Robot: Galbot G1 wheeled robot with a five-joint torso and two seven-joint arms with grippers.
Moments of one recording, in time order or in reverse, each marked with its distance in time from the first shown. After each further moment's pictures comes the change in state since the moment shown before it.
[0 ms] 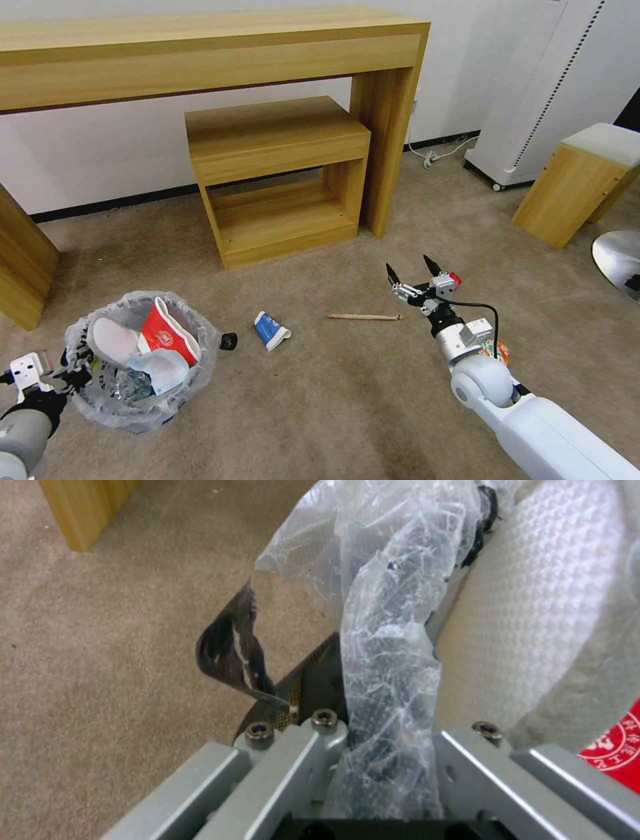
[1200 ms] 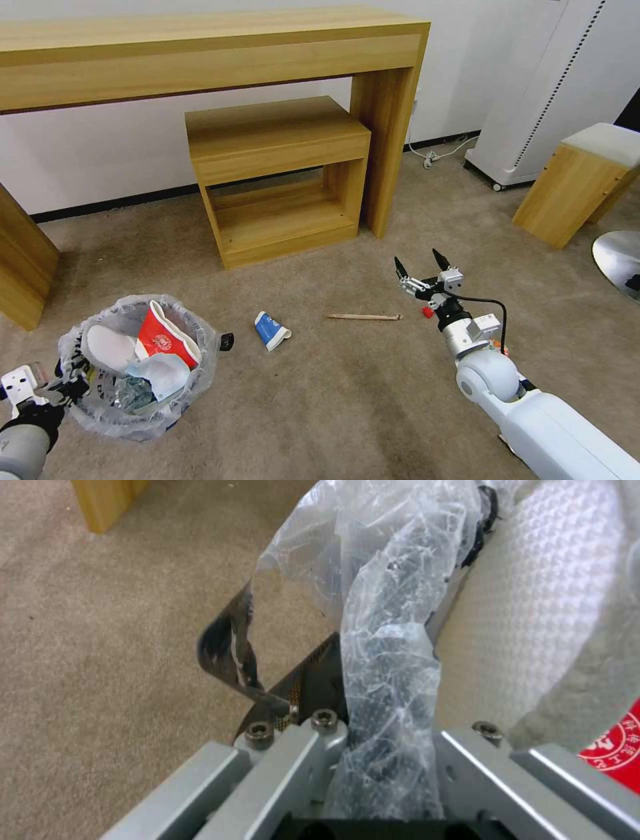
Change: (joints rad) left arm 0.035 -0.107 -0.014 -0.068 0.018 0.002 -0.015; right arm 0.002 -0.004 0.028 -0.017 0.002 0.024 -0.007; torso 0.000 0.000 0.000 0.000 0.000
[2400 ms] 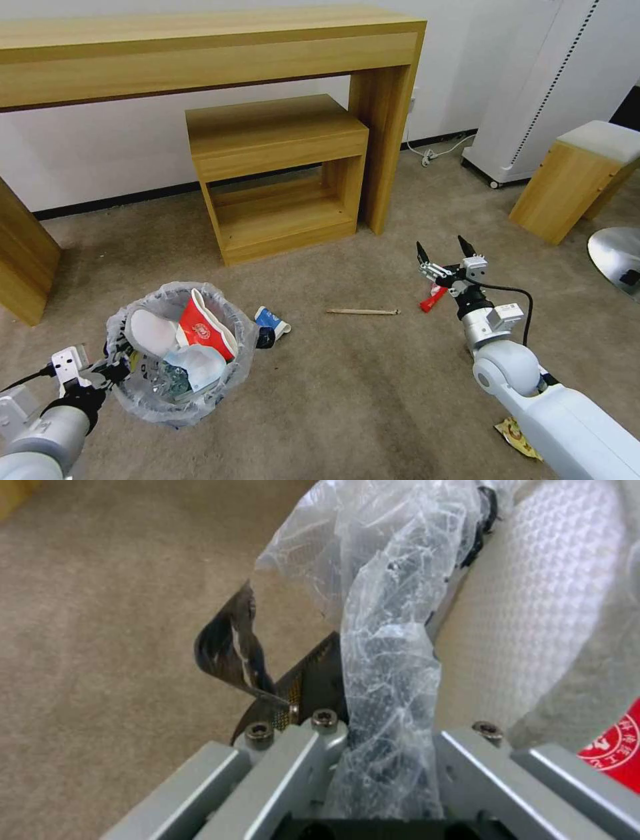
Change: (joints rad) left arm -0.016 0.050 0.117 -0.041 -0.027 -0.021 0.014; right arm -0.032 -0.036 0.104 0.072 -0.020 -0.058 0.072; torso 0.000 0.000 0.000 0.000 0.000
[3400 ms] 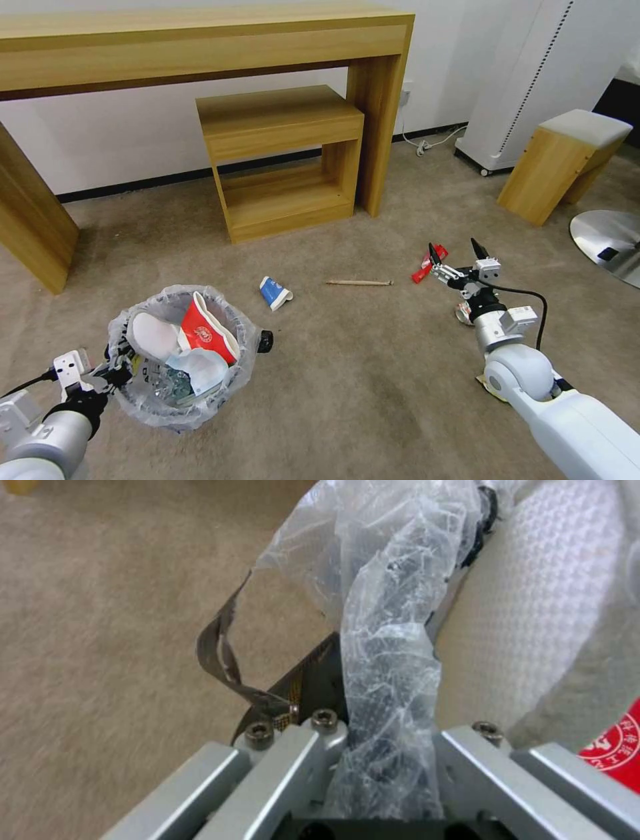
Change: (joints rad) left arm 0.015 -0.020 0.009 -0.016 0.021 -0.002 0.010; right arm -0.046 -0.019 0.053 0.014 0.016 -0.006 -0.001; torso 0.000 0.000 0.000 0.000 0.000
